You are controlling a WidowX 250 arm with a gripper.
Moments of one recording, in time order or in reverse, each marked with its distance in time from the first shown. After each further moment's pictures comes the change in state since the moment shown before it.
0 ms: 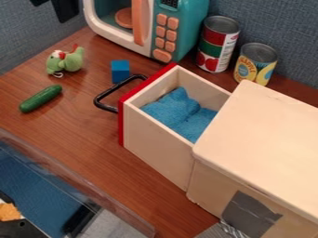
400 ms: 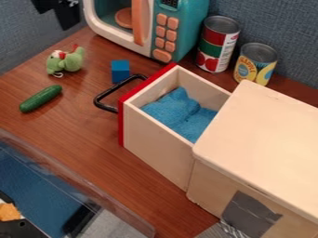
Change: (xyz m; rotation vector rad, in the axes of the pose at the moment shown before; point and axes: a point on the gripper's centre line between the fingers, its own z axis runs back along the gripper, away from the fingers) arm -0.006 0.030 -0.025 0.017 -0.028 -0.004
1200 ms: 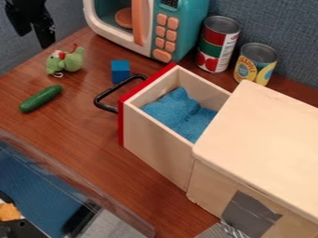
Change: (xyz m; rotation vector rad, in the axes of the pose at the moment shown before) arm 0.000 0.099 -0.105 0.073 0.079 0.158
